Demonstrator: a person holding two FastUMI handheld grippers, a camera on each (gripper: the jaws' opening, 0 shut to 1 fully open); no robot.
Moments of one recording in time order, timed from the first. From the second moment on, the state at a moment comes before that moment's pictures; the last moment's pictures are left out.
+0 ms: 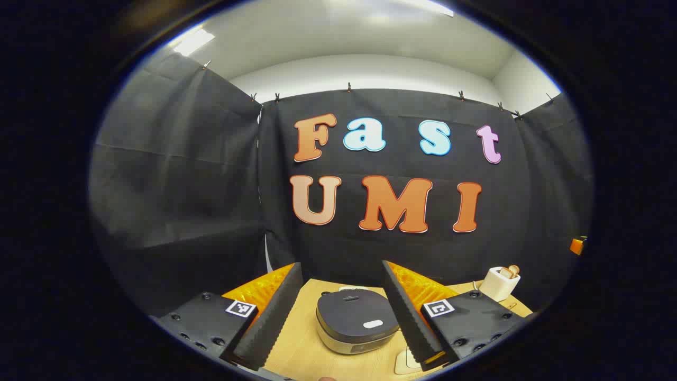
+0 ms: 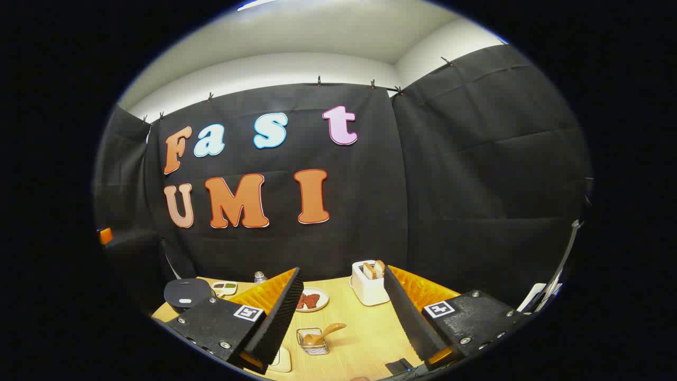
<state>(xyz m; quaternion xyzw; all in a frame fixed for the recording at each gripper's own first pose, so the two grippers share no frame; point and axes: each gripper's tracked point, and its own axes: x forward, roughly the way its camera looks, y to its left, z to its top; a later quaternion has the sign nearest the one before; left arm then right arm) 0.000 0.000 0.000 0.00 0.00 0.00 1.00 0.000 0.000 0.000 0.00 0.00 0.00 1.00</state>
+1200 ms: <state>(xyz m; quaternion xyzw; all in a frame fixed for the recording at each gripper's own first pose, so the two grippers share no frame) -0.021 -0.019 0.014 0.02 0.01 -0.02 1.00 -0.007 -0.017 0.016 -0.03 -0.01 0.00 1.00</state>
